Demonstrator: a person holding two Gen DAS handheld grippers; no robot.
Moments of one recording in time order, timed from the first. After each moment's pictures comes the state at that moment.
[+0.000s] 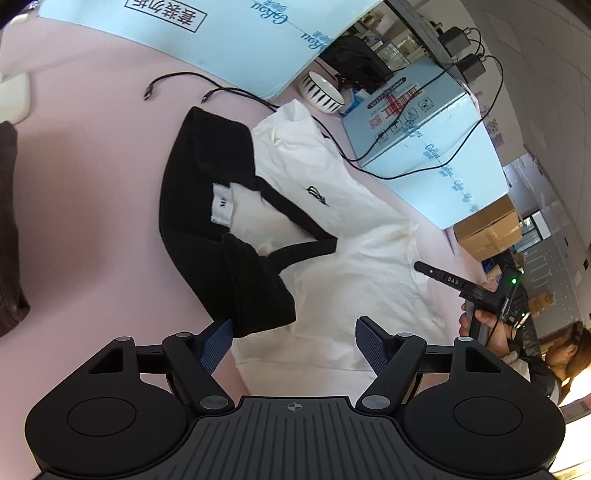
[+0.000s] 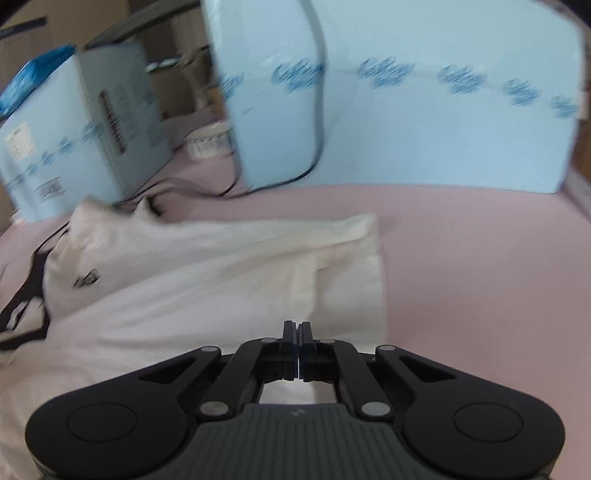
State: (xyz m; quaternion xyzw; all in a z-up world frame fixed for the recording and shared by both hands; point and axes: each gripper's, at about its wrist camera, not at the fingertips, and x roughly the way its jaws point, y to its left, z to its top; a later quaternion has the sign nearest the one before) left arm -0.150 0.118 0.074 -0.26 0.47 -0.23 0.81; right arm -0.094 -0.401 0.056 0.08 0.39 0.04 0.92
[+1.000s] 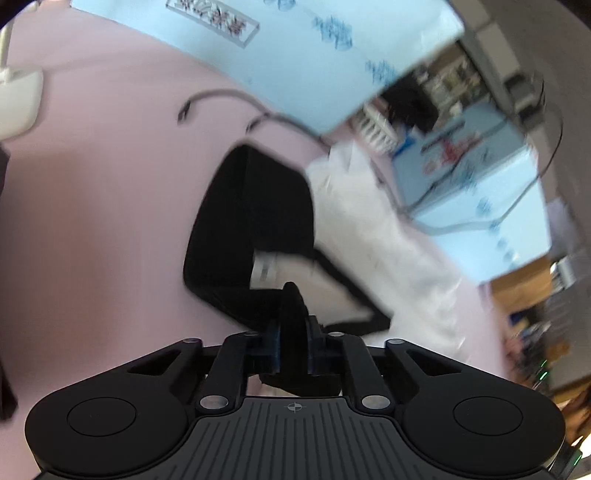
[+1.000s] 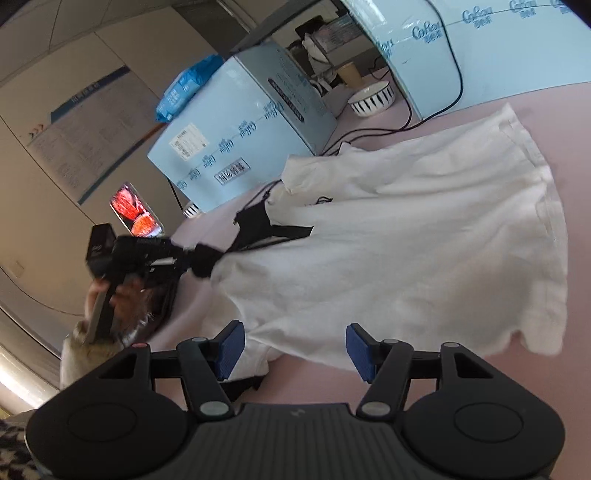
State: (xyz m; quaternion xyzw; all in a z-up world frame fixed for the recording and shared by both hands) left arm -0.077 0.137 0.055 -0.32 0.45 -0.15 0.82; right arm -0.252 -0.347 0.075 0.25 0.39 0.27 0.84
